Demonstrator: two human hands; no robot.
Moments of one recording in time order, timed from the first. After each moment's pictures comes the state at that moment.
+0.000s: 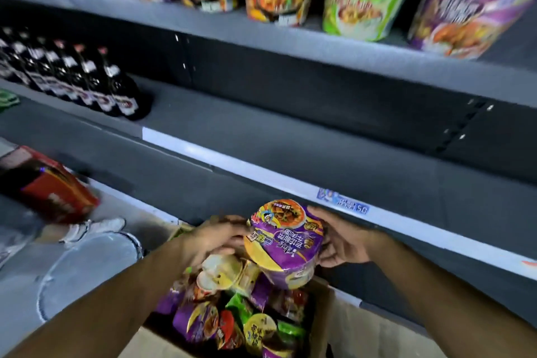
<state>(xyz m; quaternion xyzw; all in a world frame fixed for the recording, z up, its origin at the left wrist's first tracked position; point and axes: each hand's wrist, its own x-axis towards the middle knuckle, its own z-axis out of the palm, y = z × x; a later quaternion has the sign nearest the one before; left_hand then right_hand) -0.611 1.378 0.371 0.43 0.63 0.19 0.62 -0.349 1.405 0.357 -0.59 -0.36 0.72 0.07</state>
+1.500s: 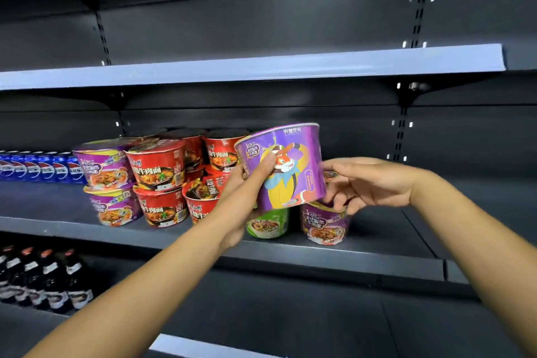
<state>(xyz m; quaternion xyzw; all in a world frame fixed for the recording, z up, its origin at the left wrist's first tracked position) -0.461 1.455 0.743 0.58 0.34 0.49 0.56 -0.220 1.448 0.775 -0.41 -0.66 0.56 0.30</state>
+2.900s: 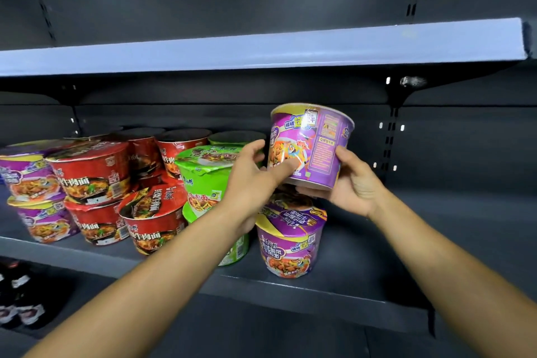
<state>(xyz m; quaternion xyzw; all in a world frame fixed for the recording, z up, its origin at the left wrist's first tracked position) -0.338 1.533 0.752 0.59 0.41 0.54 0.43 -0.150 1.559 0.732 -0.23 -0.45 0.67 0.55</state>
